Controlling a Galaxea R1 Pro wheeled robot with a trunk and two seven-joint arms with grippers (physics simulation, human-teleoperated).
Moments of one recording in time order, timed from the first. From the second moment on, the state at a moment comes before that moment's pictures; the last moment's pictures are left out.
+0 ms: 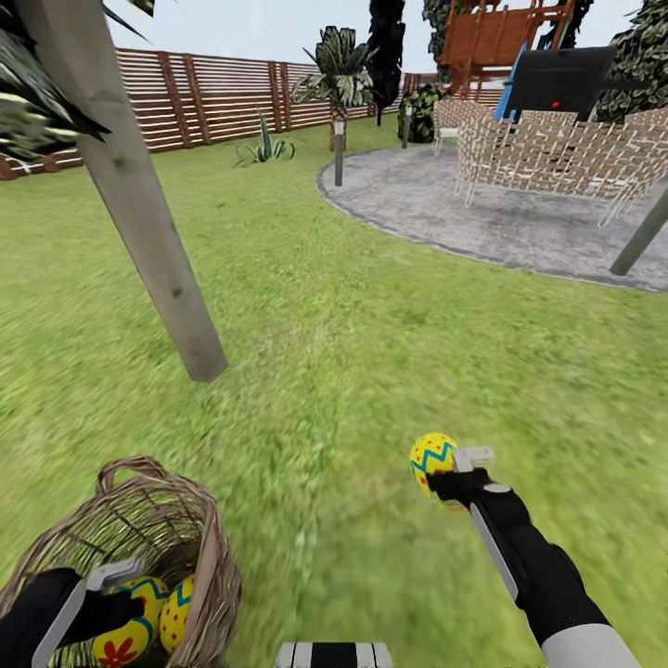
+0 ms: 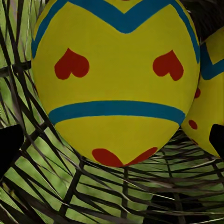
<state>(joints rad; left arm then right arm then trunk) -0.35 0.33 0.12 -0.84 0.23 0.90 -0.07 -0.48 -0.09 0.09 -1.17 -0.01 0.62 -0.01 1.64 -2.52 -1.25</state>
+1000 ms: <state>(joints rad) -0.35 0.33 0.15 -0.85 0.23 0.89 -0.07 -0.48 -0.07 0.13 -1.25 0.00 0.47 0.00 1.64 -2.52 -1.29</state>
